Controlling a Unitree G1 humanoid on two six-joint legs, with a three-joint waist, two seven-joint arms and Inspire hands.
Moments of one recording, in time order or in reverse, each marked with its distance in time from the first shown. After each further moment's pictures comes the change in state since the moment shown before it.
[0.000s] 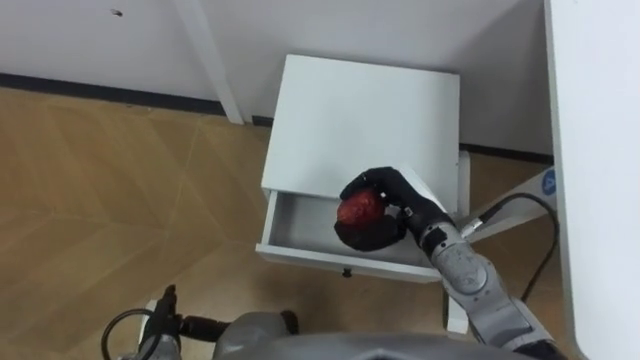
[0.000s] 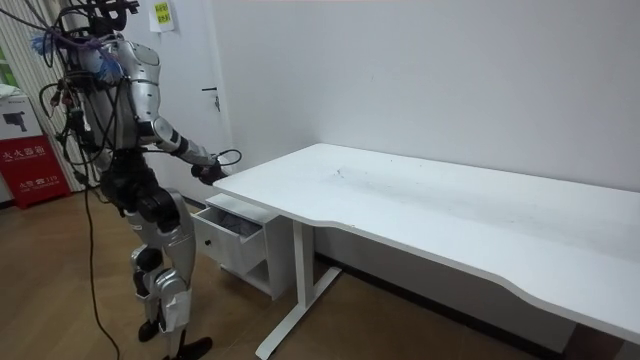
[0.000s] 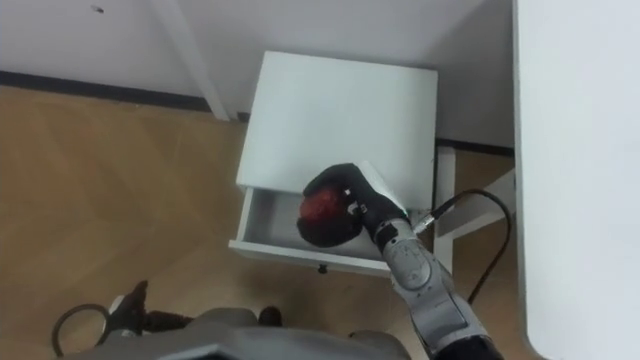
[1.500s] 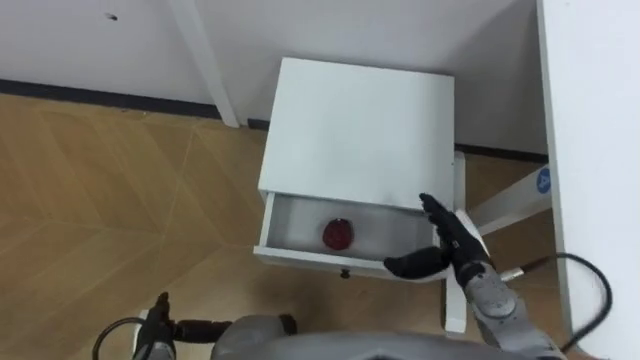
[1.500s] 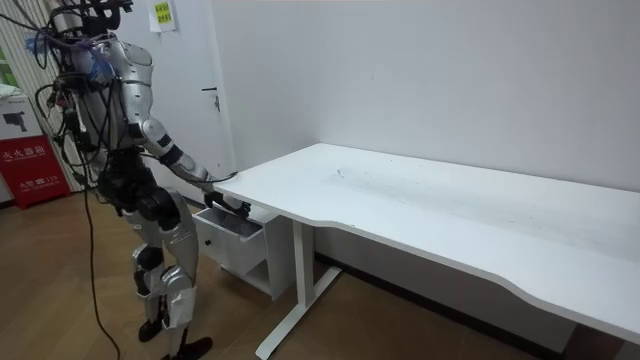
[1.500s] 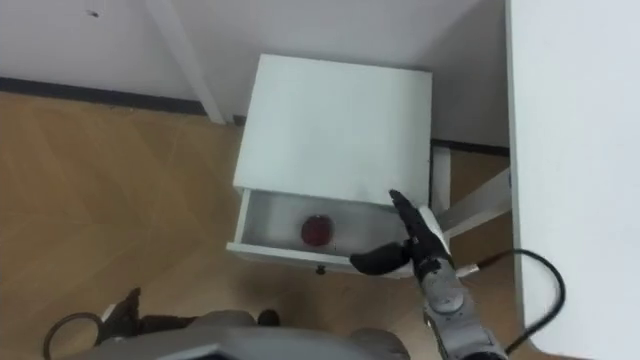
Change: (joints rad) left arm 0.024 -0.005 0.010 0.018 -0.116 -0.023 0.000; right arm 0.033 -0.002 -0.280 0.462 0.190 -0.053 -0.168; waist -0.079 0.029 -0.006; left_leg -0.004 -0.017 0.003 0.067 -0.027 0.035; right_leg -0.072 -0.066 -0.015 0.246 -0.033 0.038
